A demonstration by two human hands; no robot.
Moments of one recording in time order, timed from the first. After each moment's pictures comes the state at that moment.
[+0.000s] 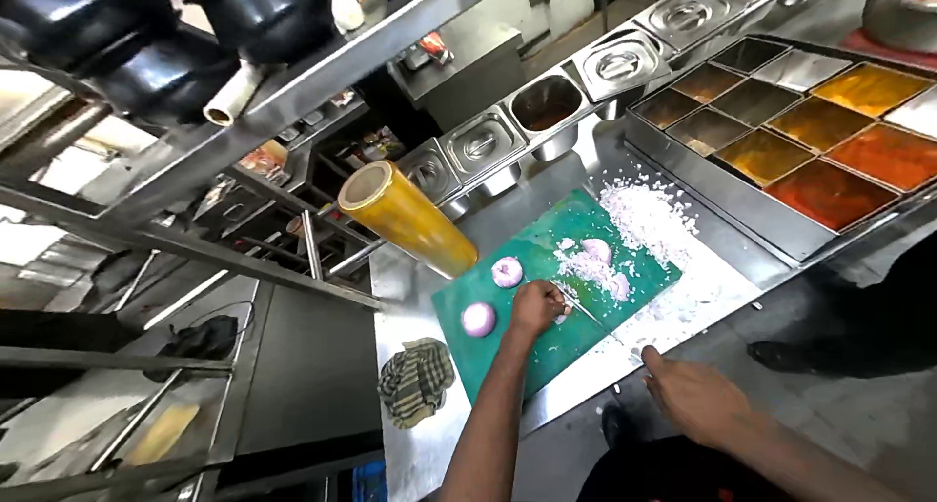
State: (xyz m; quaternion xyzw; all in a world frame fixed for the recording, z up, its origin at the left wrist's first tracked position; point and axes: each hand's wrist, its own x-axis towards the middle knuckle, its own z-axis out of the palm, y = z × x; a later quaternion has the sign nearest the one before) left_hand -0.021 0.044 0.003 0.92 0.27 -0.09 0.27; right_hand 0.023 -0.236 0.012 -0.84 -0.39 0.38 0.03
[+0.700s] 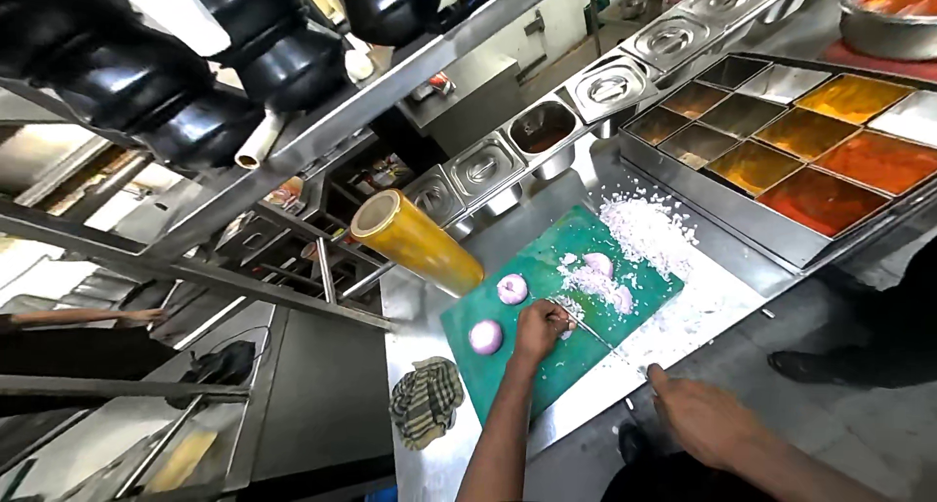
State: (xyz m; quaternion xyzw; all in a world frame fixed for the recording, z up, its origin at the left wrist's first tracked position) left_hand -0.038 0.044 -0.013 0.91 0.27 -0.02 0.31; right_hand 0.014 -0.239 0.008 -0.84 -0.38 0.39 0.05
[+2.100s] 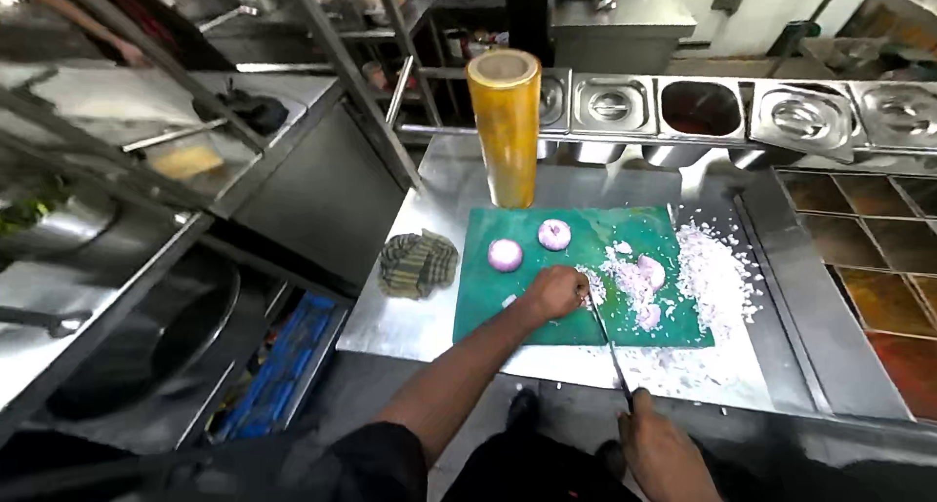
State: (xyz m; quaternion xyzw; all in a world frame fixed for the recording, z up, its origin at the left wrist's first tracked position) left_hand -0.037 0.032 0.004 0.92 0.26 -0.07 0.28; right_hand 0.021 -0.237 0.012 -0.85 -0.39 0.35 -0.03
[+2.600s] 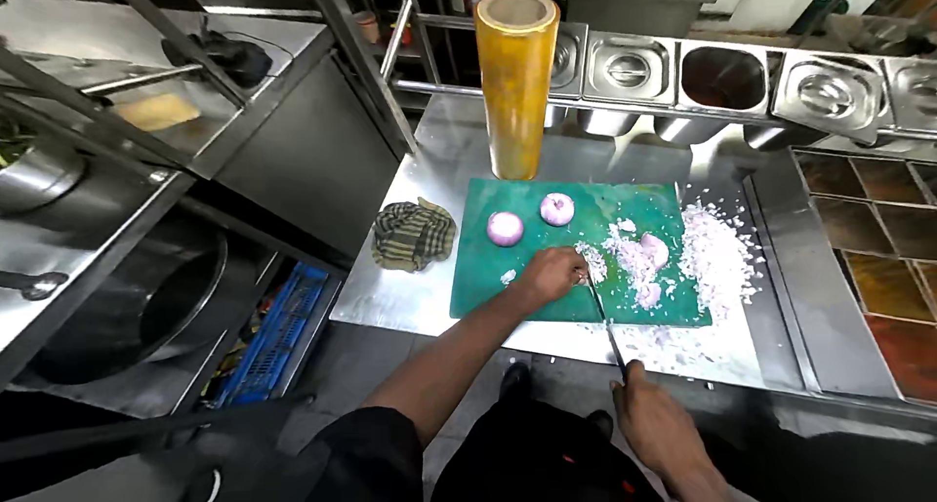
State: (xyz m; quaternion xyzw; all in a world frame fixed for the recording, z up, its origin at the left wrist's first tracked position) left_hand -0.054 0.024 -0.013 0.93 0.24 0.04 0.29; right_hand 0.025 -0.227 0.013 -0.84 -0.41 0.34 -0.07
